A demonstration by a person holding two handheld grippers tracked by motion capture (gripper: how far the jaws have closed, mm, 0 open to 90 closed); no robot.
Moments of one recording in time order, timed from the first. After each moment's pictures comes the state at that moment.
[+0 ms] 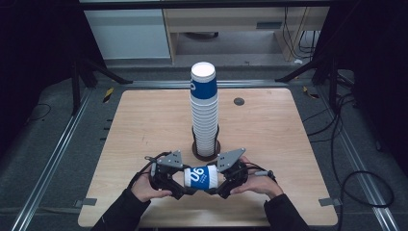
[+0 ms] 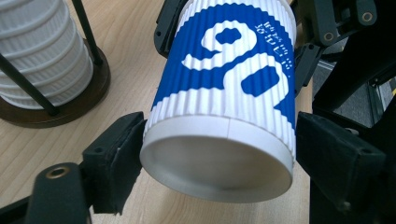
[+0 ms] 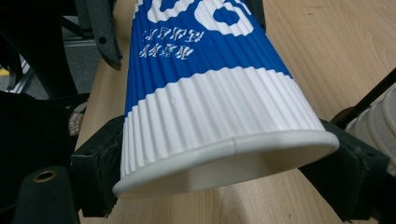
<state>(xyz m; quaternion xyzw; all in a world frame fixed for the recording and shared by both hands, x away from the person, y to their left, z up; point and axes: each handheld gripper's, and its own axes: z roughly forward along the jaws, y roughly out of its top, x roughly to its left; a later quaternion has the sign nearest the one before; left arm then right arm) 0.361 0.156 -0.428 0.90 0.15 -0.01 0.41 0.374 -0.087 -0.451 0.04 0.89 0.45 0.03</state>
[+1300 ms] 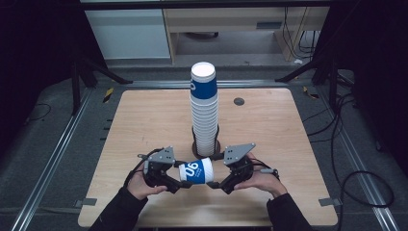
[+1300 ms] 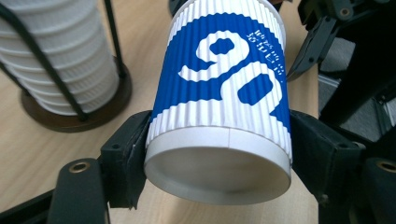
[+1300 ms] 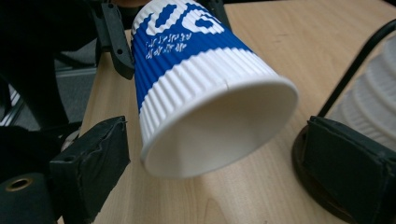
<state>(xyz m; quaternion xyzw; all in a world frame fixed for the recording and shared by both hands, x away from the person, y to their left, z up) 0.366 0.176 -0.419 0.88 0.17 0.01 0.45 0.380 -0.103 -0.437 0.08 0.86 0.50 0.05</state>
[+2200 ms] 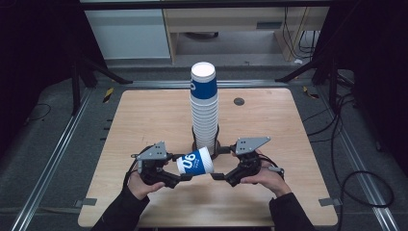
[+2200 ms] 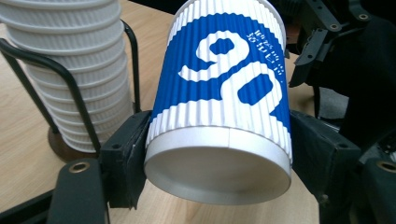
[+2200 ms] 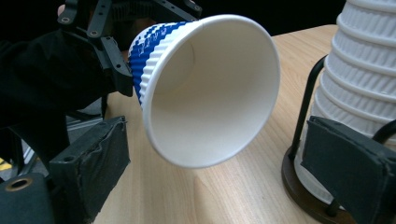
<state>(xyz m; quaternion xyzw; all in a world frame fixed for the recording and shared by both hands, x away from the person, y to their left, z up) 0.362 0.182 -0.411 0.83 0.18 0.04 0.53 0.385 -0.123 -0.425 0.13 0.81 0.57 0.02</state>
